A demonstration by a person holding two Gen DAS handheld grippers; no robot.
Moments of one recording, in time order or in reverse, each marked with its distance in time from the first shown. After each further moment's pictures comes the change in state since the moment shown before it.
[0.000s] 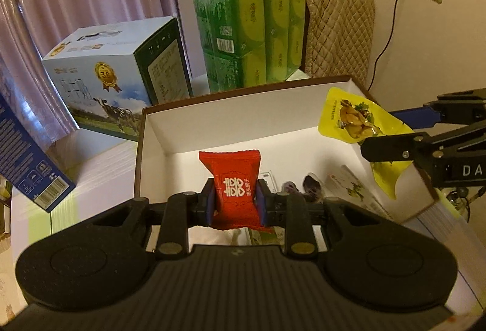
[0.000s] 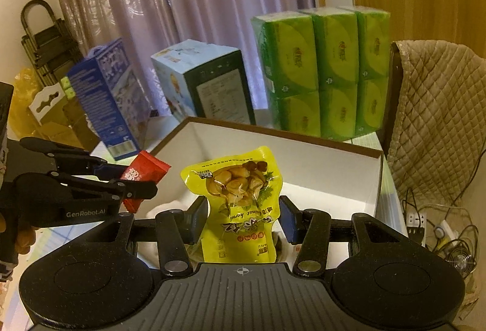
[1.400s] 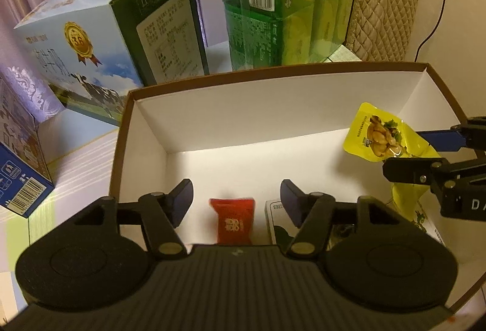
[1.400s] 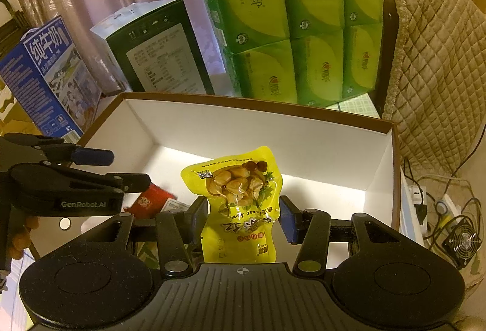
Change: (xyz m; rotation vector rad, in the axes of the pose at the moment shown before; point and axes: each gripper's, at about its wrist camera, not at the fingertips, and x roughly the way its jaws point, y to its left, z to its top) left arm 0.116 0.025 0.022 -0.057 0.121 0.056; right arm 0.101 -0.046 0.007 0.090 0.128 -0.083
